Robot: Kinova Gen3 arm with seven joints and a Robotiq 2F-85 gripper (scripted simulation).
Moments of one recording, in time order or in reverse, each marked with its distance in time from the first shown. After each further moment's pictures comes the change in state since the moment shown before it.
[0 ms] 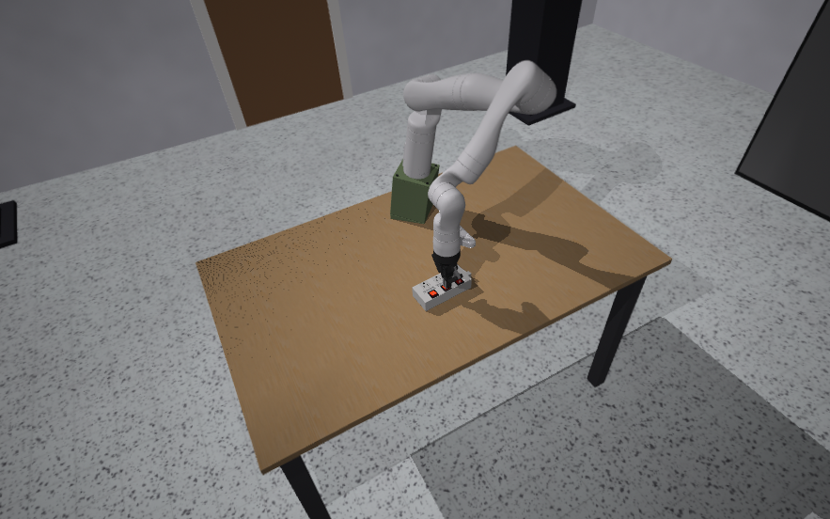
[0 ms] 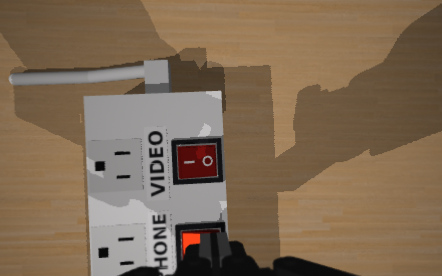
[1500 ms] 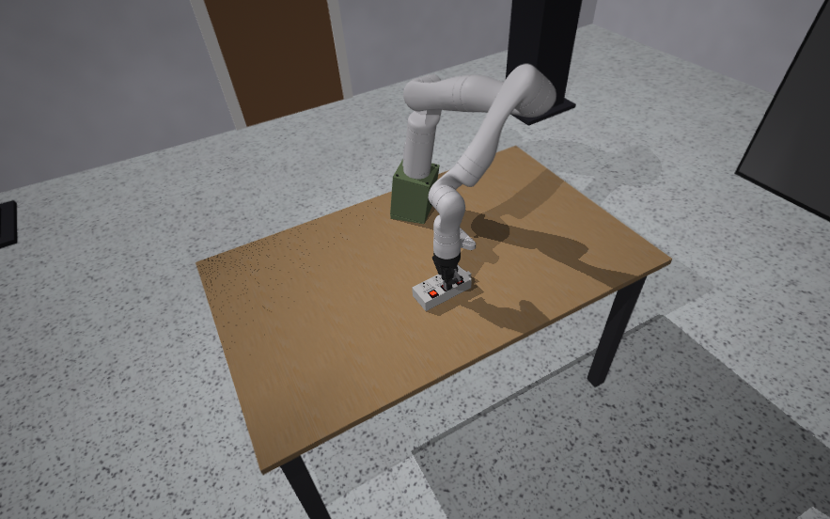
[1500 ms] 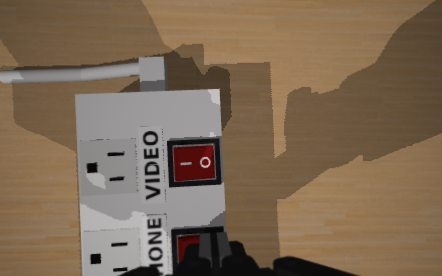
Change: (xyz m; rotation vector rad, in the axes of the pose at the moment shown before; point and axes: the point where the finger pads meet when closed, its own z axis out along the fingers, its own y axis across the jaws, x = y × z) arm 0.000 0.001 0.008 -0.003 0.000 0.000
